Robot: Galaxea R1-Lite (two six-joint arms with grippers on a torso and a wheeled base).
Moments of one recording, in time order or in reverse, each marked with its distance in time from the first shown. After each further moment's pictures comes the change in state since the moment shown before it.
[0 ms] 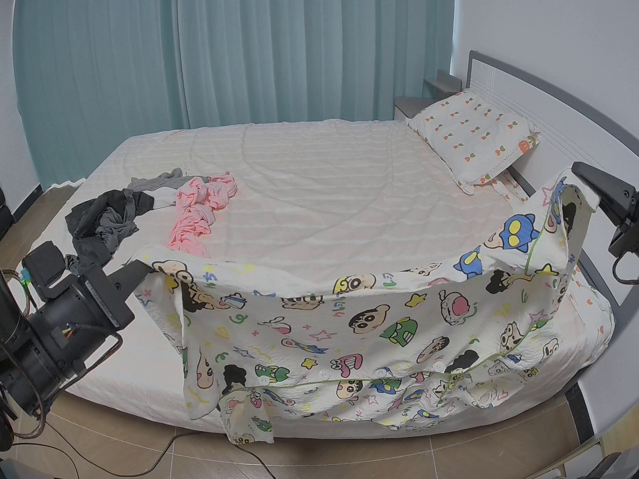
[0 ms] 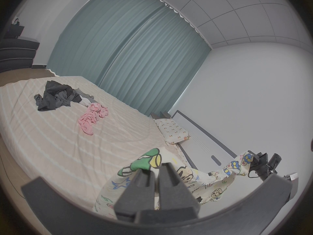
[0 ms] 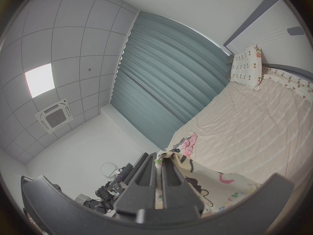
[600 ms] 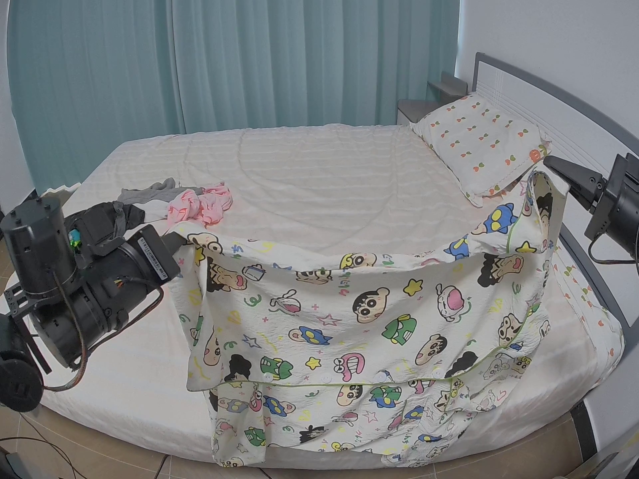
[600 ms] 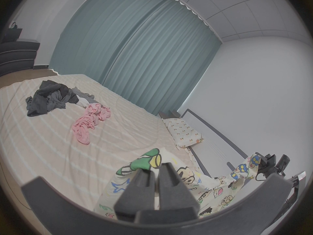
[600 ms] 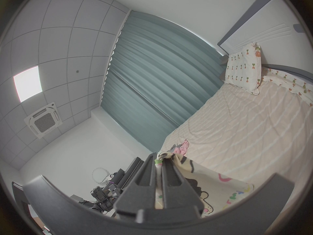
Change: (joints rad) left arm 0.079 0.242 -0.166 0.000 -0.029 -0.001; right arm -0.057 0.178 -0.067 -0.062 0.003 -0.004
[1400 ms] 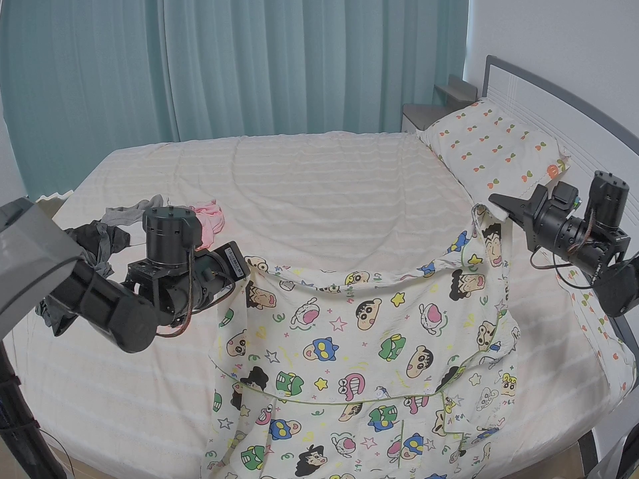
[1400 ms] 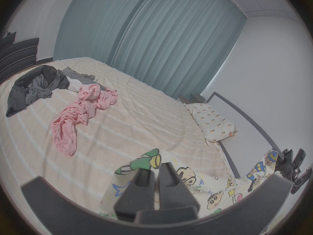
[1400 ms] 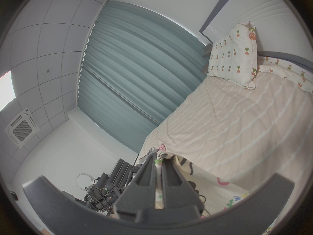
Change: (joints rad) left arm 0.102 0.574 -0.336 0.003 -0.039 0.001; right arm -0.058 0.502 -0.100 -0.220 -0.013 -0.035
